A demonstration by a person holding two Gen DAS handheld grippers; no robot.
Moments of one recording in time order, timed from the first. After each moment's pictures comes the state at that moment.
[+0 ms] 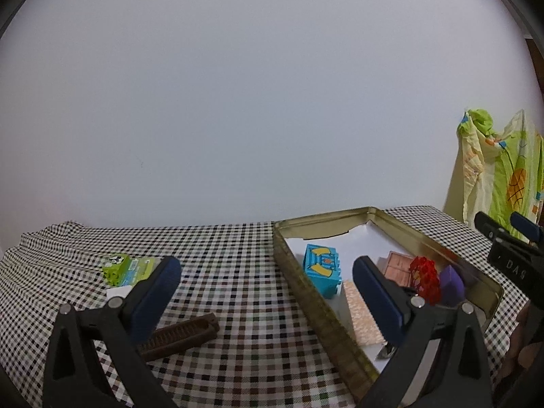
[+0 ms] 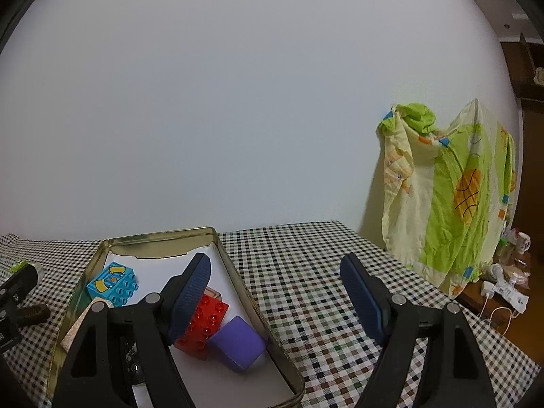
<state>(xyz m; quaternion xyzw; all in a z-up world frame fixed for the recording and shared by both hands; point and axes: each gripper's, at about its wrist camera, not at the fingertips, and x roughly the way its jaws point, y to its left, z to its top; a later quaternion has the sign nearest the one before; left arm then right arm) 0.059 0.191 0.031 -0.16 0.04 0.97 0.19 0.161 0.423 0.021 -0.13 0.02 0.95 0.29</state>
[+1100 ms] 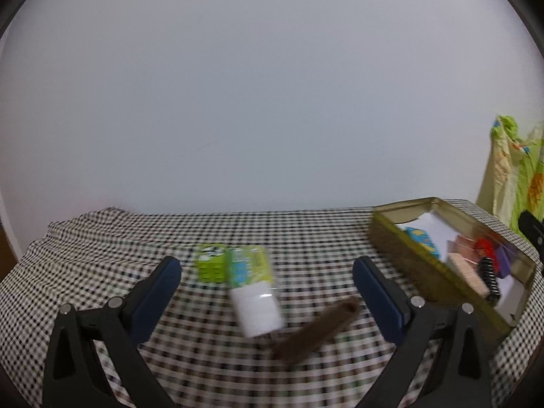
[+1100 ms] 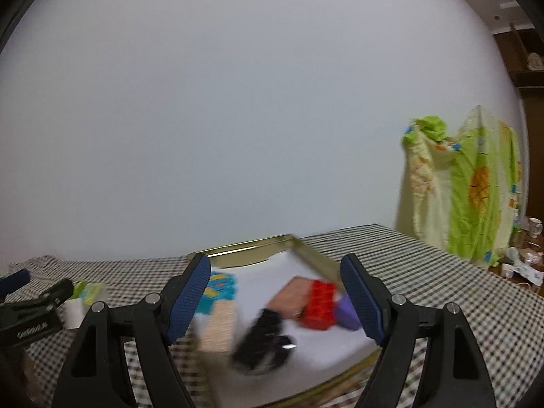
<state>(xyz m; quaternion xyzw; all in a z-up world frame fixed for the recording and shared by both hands) 0.012 0.068 0.028 -0.19 0.03 0.97 0.14 0.155 0.301 0.025 -0.09 0.05 0.97 0.23</state>
